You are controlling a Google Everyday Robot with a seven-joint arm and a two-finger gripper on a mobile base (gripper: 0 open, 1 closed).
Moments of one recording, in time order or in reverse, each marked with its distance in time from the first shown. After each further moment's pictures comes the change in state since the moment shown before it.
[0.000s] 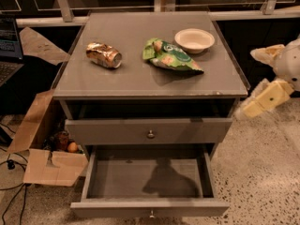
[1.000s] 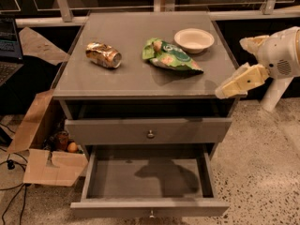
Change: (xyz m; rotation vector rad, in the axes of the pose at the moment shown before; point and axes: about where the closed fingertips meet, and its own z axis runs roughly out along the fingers) arm -0.033 -0.042 0.032 0.060 -0.175 0.096
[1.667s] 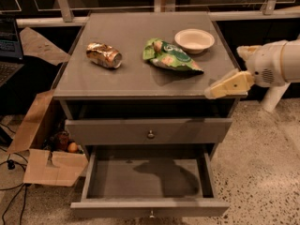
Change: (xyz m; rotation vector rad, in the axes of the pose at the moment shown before) arm 0.011 -0.006 0.027 0.068 -0.044 0.096
